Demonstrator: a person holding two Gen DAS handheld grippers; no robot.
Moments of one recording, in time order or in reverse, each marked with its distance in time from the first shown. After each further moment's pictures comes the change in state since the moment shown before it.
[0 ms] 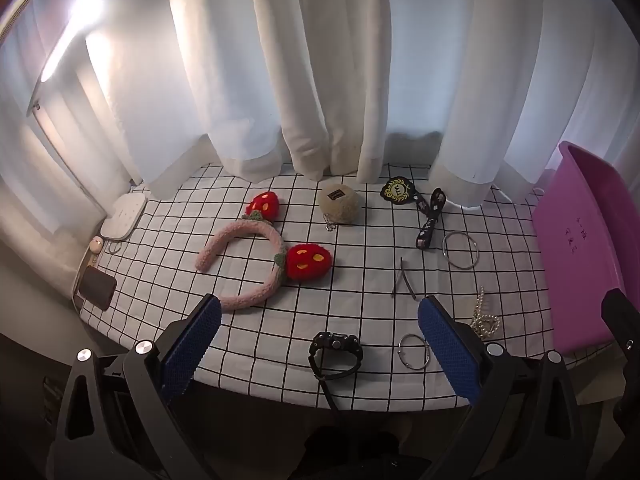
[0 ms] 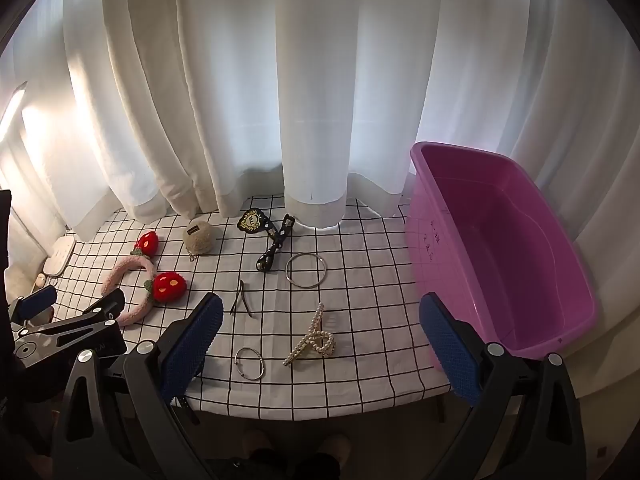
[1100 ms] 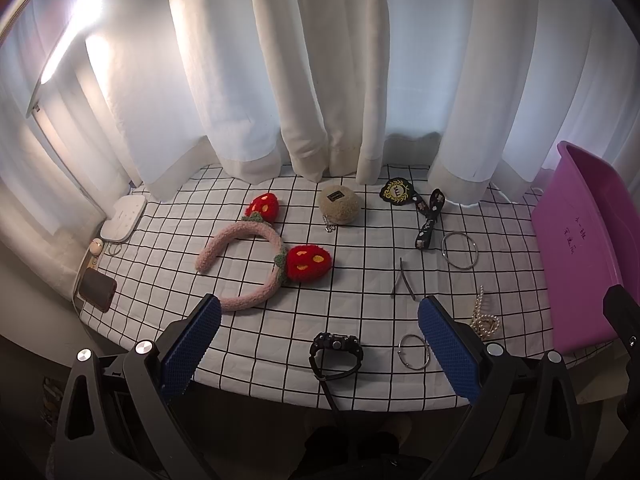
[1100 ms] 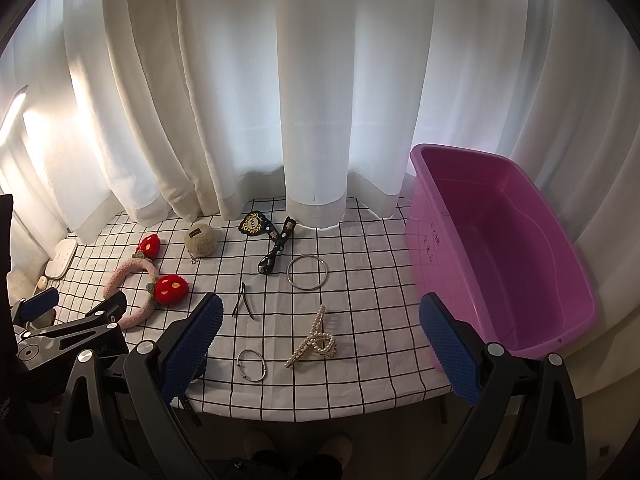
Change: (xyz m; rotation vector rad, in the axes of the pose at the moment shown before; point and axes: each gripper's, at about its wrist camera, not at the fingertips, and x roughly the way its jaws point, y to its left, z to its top) left arm -0.003 0.001 -0.002 0.004 -0.002 0.003; right arm 0.000 0.000 0.002 0.002 -0.008 0.011
